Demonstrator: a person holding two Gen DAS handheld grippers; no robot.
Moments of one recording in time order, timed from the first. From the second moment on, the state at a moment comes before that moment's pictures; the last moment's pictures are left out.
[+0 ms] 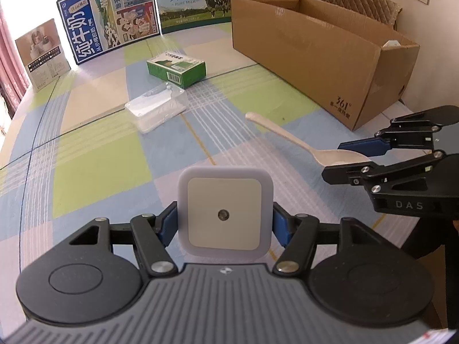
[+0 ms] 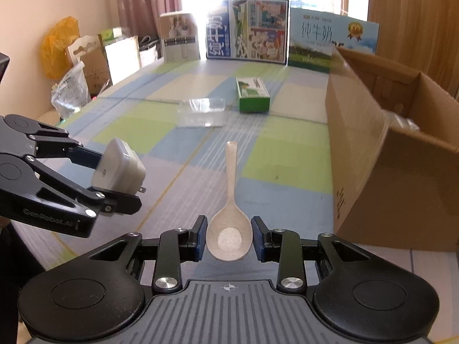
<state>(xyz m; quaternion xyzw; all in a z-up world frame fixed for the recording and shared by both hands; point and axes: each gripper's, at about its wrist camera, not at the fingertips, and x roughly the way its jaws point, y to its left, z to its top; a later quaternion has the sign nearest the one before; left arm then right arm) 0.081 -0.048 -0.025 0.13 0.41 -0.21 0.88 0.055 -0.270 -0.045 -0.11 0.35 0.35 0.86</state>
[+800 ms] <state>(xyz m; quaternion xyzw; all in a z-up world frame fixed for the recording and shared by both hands) 0.073 -0.087 0.026 0.09 0.39 -0.21 0.89 0.044 -0.305 0.033 -0.08 0.26 0.32 0.91</state>
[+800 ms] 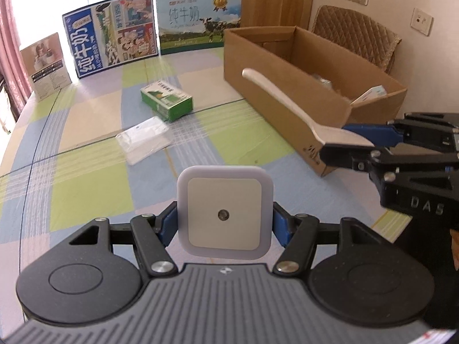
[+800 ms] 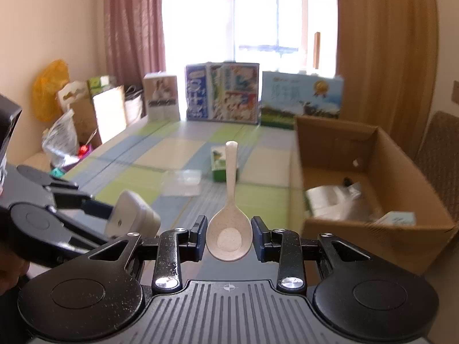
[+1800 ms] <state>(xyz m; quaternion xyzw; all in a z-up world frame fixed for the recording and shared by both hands) 0.147 -0.239 0.102 0.08 0.32 -0.30 0.90 0.149 -0.417 0.064 -0.07 0.23 0.21 0.95</state>
